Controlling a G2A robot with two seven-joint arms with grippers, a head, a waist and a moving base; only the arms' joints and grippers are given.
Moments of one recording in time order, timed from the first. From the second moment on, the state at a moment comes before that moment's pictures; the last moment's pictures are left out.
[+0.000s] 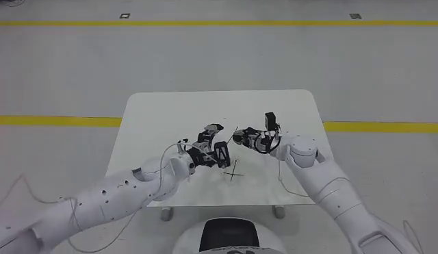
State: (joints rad) left arm 0.83 -0.79 -0.18 -1.75 1.57 0.08 -0.16; right arm -1.19 -1.22 0.99 -1.22 0.50 0.22 0.64
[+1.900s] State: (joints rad) left arm 0.76 -0.81 -0.17 -1.73 1.57 -0.06 -0.24; right arm -1.17 -1.25 0.98 -1.24 0.56 0.27 0.60
